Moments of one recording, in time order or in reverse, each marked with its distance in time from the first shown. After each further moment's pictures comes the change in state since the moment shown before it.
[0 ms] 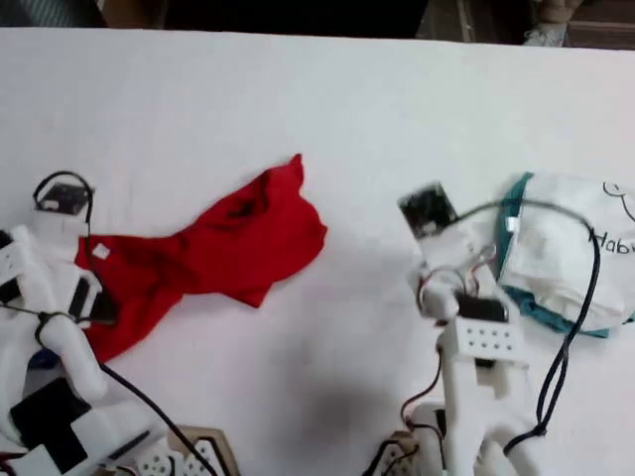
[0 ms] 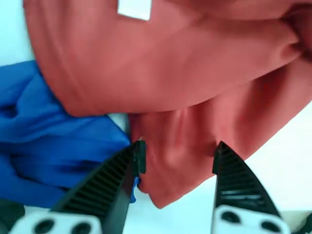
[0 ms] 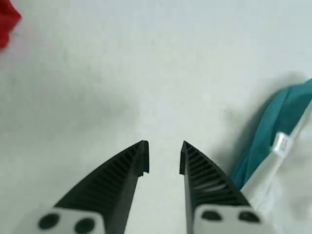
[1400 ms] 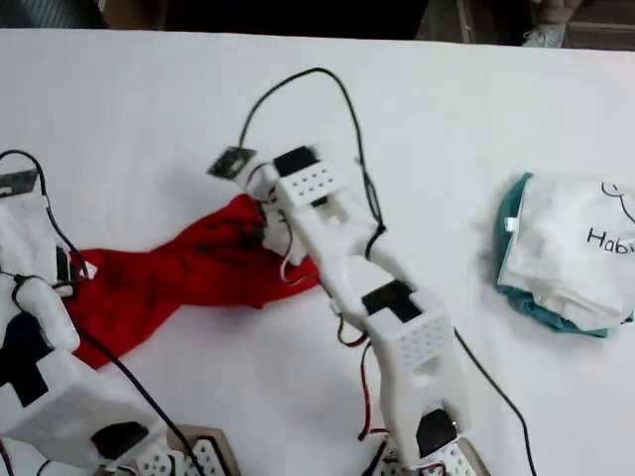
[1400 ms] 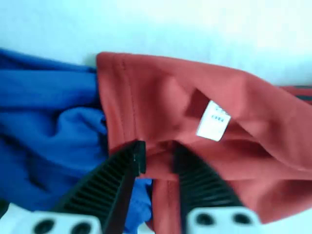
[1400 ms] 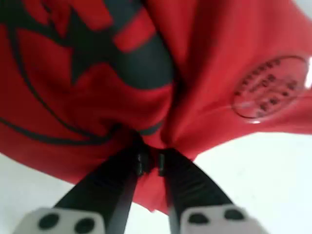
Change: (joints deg) left arm -1.5 18.0 -16.9 -0.4 20.7; right arm -32.2 75.3 -83.0 48.8 -1.1
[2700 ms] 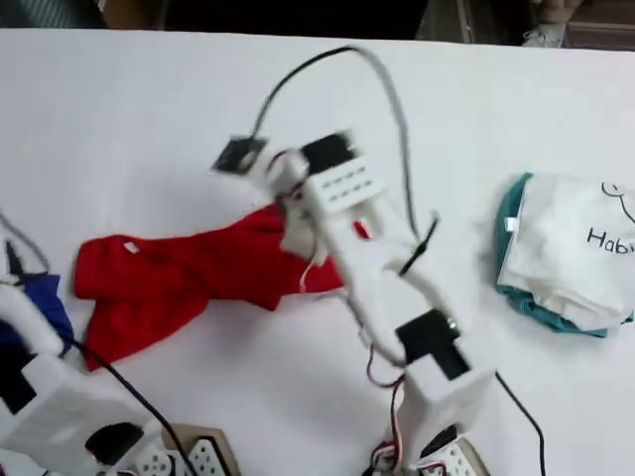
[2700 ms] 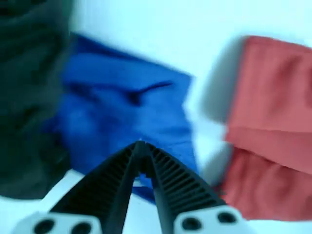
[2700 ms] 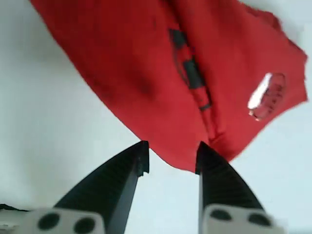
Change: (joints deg) left arm -9.8 0.4 -11.9 7.0 0.1; right arm -1.5 -19.9 9.3 6.7 8.7
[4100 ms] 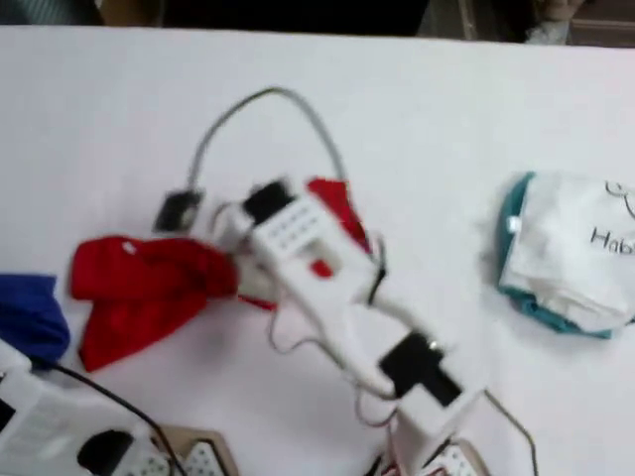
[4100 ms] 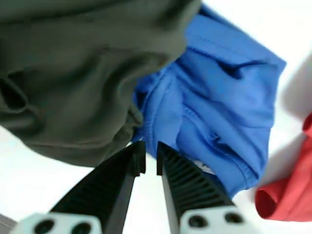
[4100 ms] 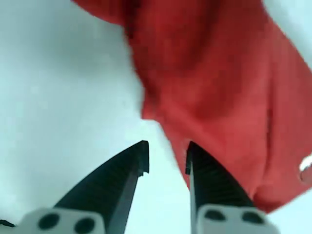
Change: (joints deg) left arm -13.4 0.0 0.0 -1.7 -5.6; right arm -13.3 -2.5 8.4 -8.4 -1.3
